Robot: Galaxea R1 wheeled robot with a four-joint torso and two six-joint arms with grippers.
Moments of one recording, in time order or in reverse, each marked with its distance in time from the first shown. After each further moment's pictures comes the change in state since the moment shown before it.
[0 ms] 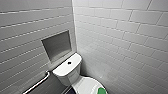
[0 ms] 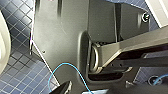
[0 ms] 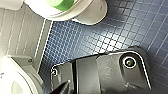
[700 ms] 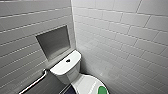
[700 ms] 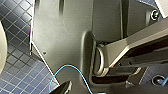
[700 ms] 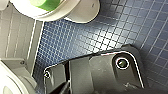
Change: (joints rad) left arm -0.002 0.019 -0.032 0.000 0.000 0.000; right arm 0.008 -0.019 -0.012 0.001 -0.001 0.025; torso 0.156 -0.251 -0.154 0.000
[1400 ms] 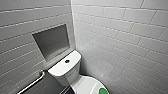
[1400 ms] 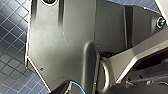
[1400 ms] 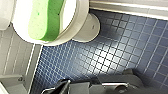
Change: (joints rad) left arm -0.001 0.003 0.000 0.000 0.000 0.000; right arm 0.101 -0.048 0.029 0.001 -0.007 0.040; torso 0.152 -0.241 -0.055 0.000
